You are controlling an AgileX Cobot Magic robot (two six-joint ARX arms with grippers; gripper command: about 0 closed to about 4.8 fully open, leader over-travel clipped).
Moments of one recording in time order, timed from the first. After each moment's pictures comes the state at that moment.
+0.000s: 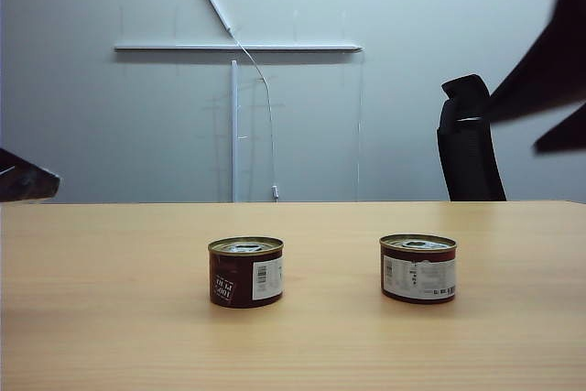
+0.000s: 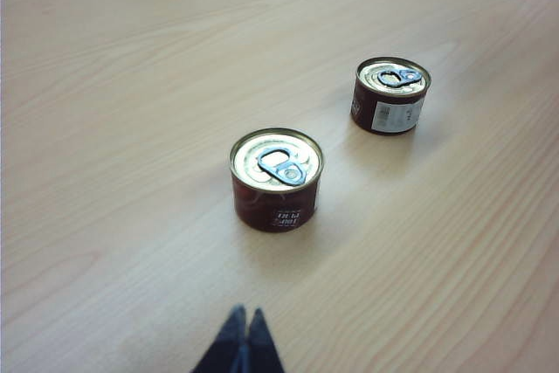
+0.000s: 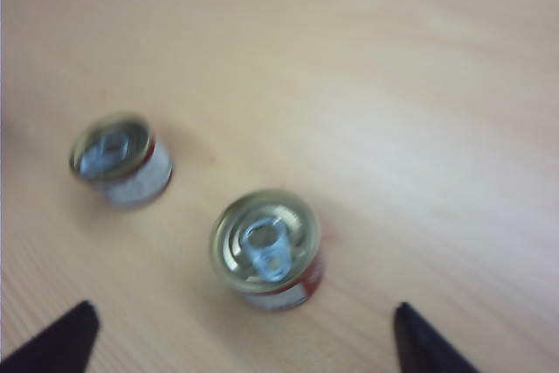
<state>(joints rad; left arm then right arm) -0.83 0.18 0.01 -0.09 -0.05 0.01 0.35 0.68 0.32 -0.15 -0.32 -0.01</state>
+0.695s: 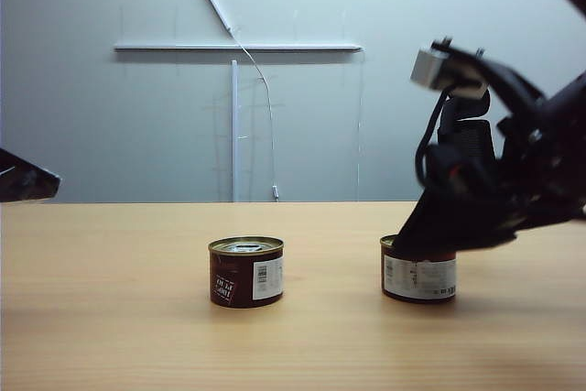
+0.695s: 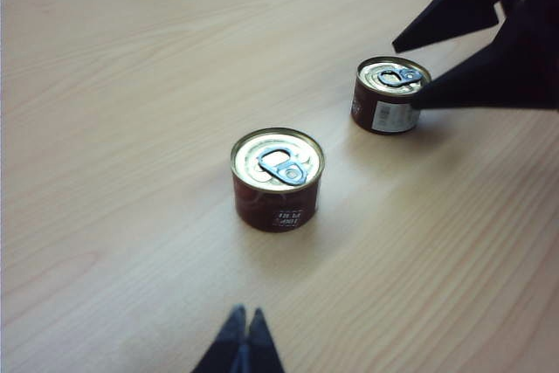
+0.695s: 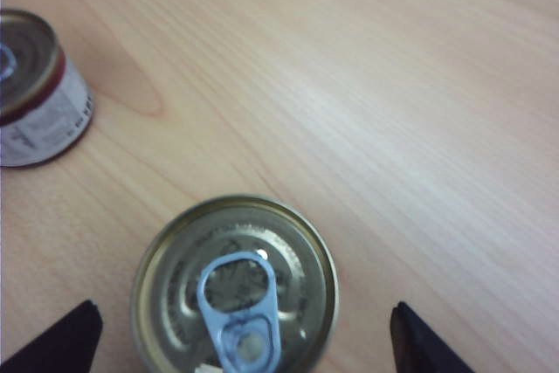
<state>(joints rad) -0.83 0.18 0.01 -0.09 -0.05 0.01 0.55 1.21 0.32 0.28 -0.09 -0.13</state>
